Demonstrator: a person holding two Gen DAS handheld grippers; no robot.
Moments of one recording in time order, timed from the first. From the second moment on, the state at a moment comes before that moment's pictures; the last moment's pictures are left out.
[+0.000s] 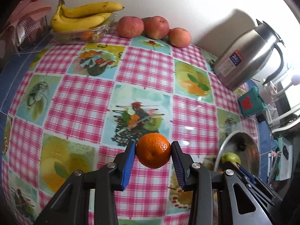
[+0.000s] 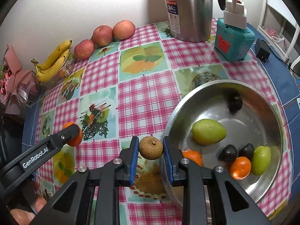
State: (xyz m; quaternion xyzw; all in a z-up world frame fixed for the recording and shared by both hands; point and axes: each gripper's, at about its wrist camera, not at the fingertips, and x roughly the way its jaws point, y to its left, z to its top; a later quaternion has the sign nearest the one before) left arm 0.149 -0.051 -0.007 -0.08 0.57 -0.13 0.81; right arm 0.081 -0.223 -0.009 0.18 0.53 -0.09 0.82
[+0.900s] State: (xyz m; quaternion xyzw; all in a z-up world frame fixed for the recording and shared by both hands) left arm 0.088 -0.178 0.012 0.02 0.55 -0.26 0.79; right arm 0.024 -0.357 -0.007 0.27 0.50 -0.22 0.79
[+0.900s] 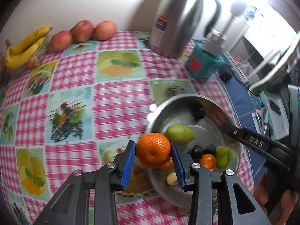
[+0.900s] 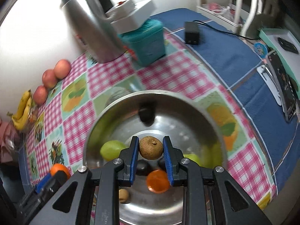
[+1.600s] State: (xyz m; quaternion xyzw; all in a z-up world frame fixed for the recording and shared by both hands) left arm 0.096 -0.194 -0.010 0.03 0.55 -0.26 0.79; right arm 0.028 -0.358 -0.024 0.28 0.51 -0.21 0.79
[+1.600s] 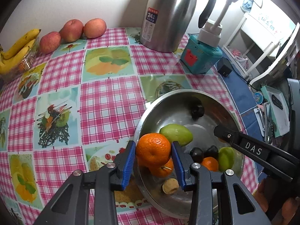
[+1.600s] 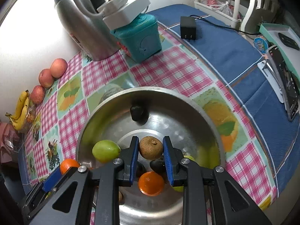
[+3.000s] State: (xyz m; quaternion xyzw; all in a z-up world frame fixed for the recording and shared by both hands) left arm 0.101 -0.195 -0.019 0.03 0.56 -0.26 0.79; right arm 0.037 -0.352 -0.032 0.27 0.52 -0.19 0.79
